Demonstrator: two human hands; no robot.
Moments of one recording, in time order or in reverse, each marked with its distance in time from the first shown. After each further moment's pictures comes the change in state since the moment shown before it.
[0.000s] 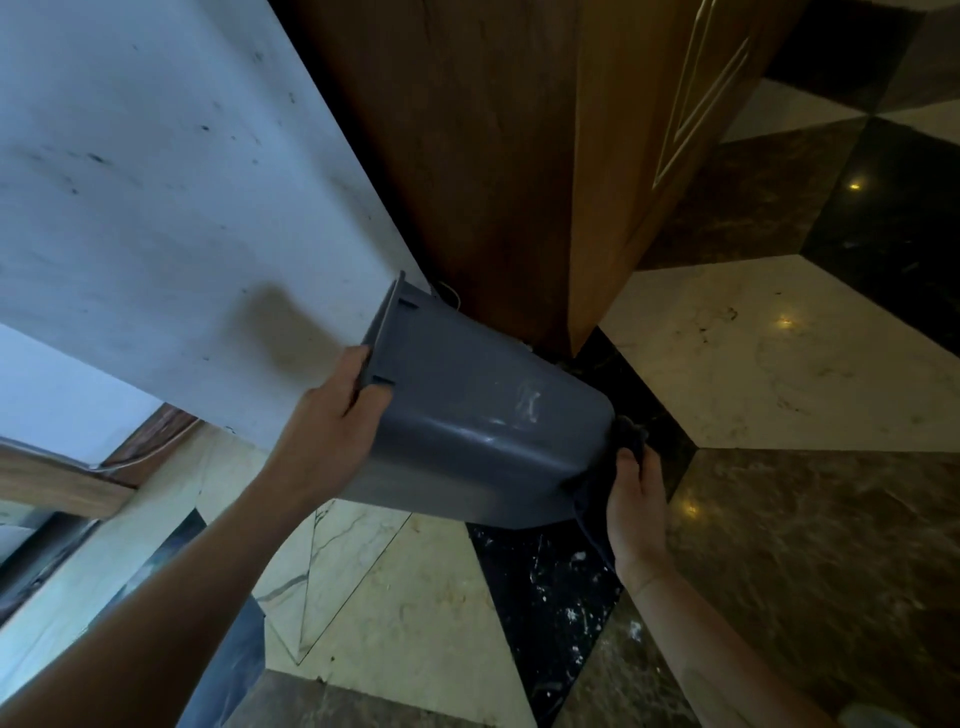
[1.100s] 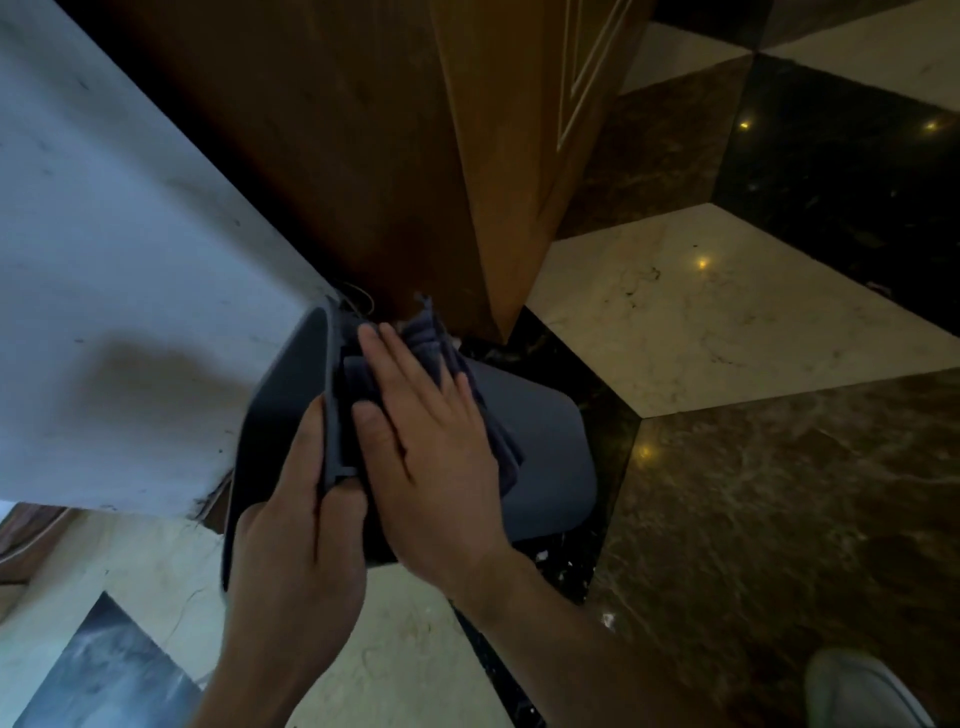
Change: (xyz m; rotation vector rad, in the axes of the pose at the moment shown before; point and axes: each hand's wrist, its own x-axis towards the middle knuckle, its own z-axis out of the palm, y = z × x) left_hand -0.032 0.044 0.046 -0.110 0.110 0.109; right_hand -0.057 -0.109 0.090 -0.483 -0.260 -0.712
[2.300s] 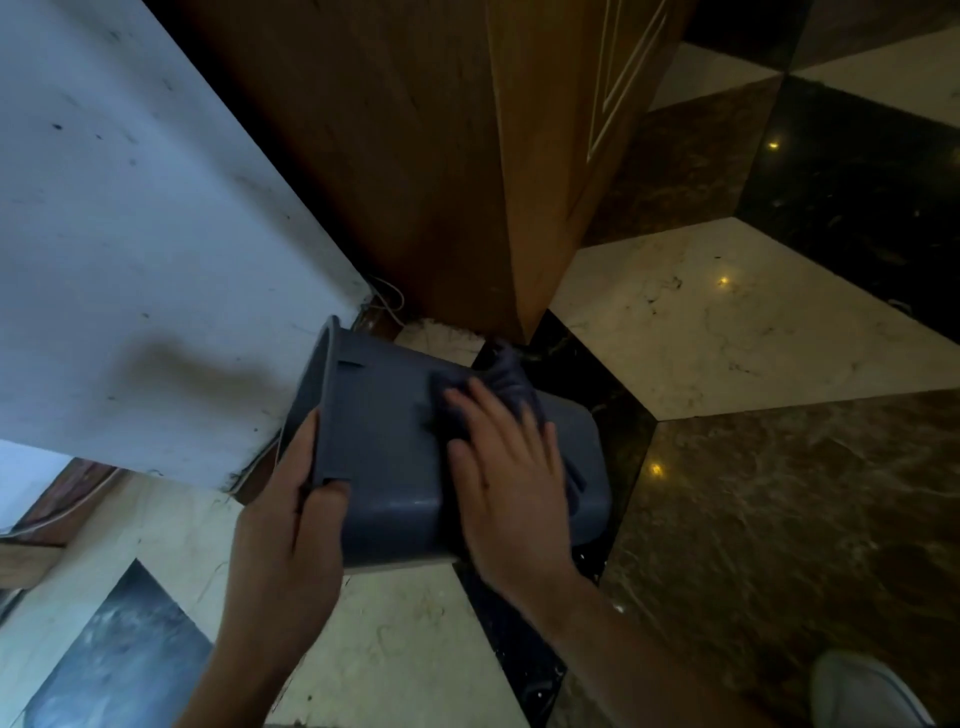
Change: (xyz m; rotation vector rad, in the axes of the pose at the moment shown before) left_hand -0.022 -0.017 -0.021 -0.075 0.057 -0.118; right_hand -0.048 0.049 0.000 -0.237 0.000 0.079
